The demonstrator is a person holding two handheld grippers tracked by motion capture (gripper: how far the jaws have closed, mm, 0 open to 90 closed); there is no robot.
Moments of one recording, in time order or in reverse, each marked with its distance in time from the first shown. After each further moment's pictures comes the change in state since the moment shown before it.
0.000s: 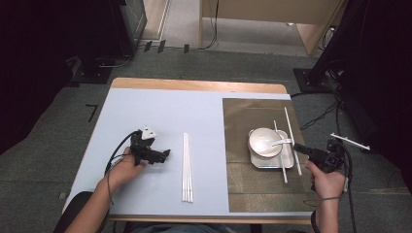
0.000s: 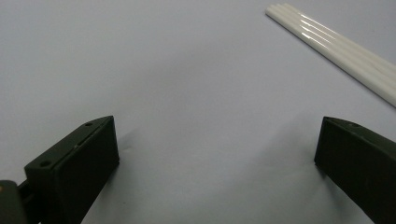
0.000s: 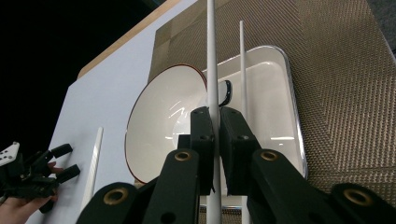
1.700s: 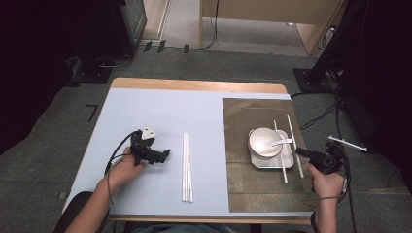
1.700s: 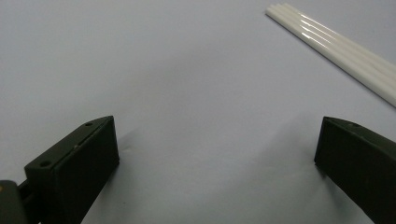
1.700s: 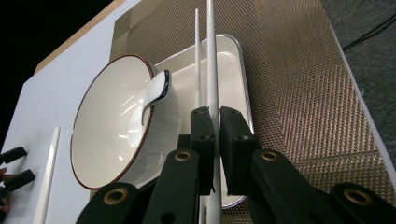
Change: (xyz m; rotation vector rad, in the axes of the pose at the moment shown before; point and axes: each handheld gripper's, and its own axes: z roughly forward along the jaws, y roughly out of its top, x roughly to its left) left arm 0.000 0.000 0.000 0.000 0.000 0.000; right arm -0.019 -0.003 0.010 0.022 -0.117 -0.007
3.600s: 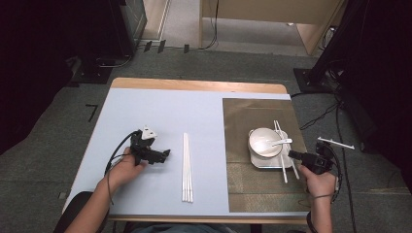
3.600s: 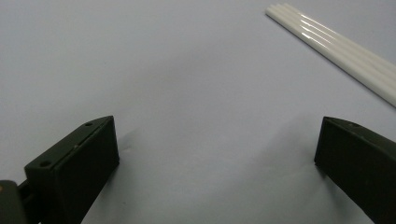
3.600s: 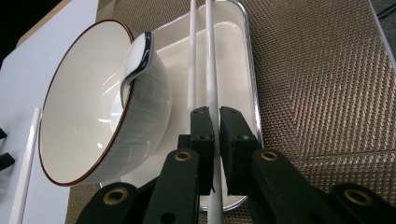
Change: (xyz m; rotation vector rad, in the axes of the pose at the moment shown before) left arm 0.000 0.000 0.000 0.000 0.000 0.000; right arm -0.002 -0.007 0.024 0.078 -0.015 -0.032
